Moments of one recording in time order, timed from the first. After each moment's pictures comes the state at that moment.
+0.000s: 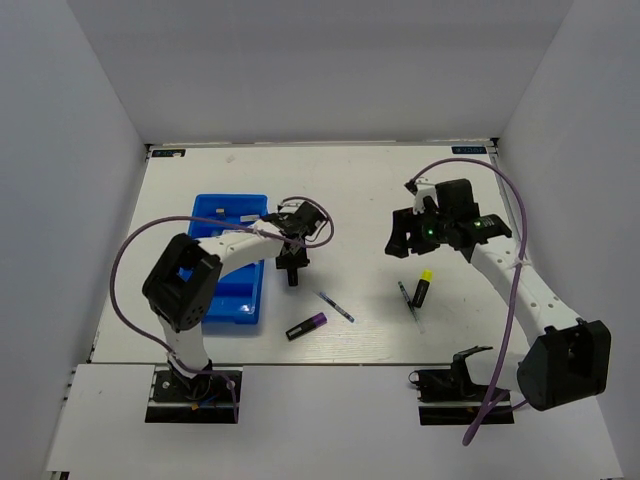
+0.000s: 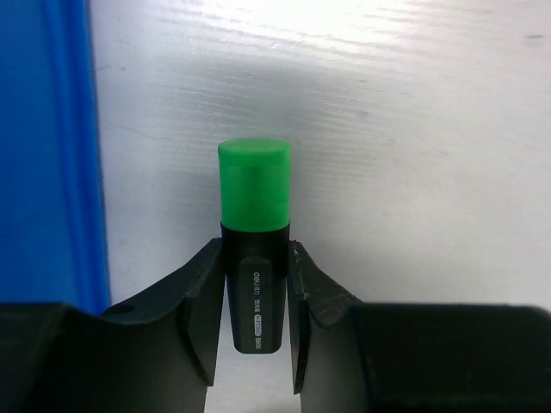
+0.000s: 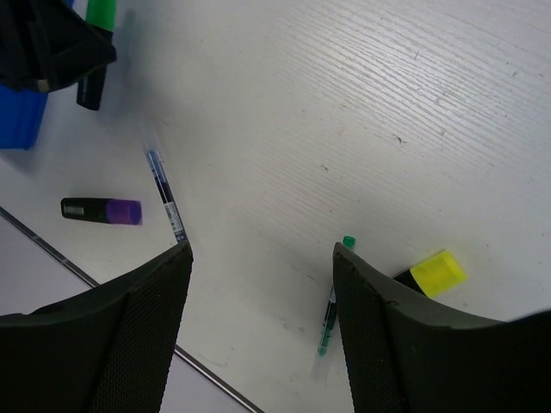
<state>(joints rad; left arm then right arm) -0.71 1.82 1.20 -0.63 -0.35 -0.74 0.31 1.23 1.02 -0.65 -0.41 0.04</state>
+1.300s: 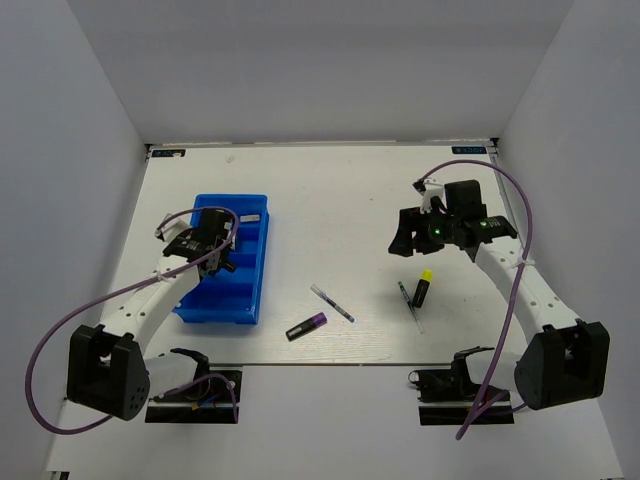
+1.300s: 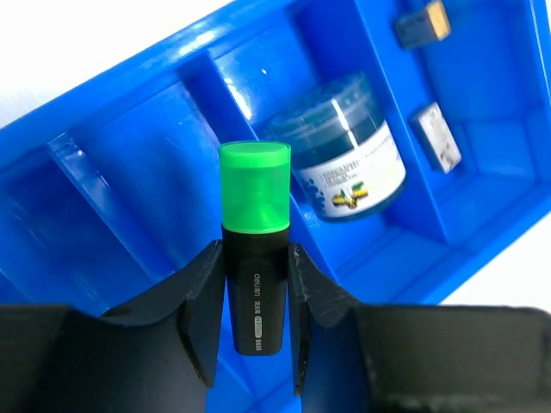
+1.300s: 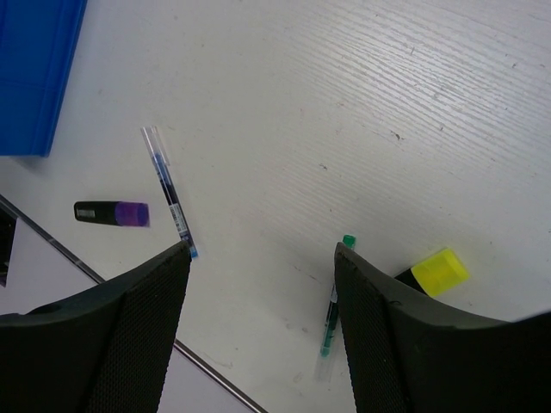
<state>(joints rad) -0.30 1.19 0.83 -0.68 -0.54 -1.24 0.24 1.23 1.00 -0.63 -0.48 0.05</state>
